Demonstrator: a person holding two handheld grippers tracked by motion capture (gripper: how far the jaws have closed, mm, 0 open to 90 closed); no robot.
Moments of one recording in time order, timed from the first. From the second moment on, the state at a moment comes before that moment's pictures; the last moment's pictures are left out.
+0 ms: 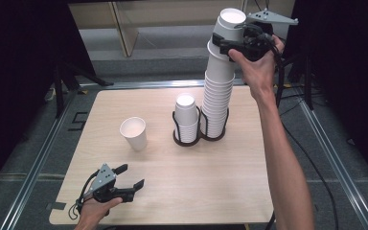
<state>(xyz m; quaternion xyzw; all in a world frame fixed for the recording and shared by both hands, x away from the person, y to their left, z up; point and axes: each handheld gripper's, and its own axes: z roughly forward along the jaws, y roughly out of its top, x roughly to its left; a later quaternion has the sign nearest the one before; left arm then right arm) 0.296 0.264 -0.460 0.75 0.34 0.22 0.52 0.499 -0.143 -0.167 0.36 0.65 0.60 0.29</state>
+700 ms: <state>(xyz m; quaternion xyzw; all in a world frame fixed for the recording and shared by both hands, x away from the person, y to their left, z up) 0.298 0.264 -0.461 0.75 0.34 0.22 0.52 0.444 -0.165 -0.141 0.33 0.65 0.62 0.30</state>
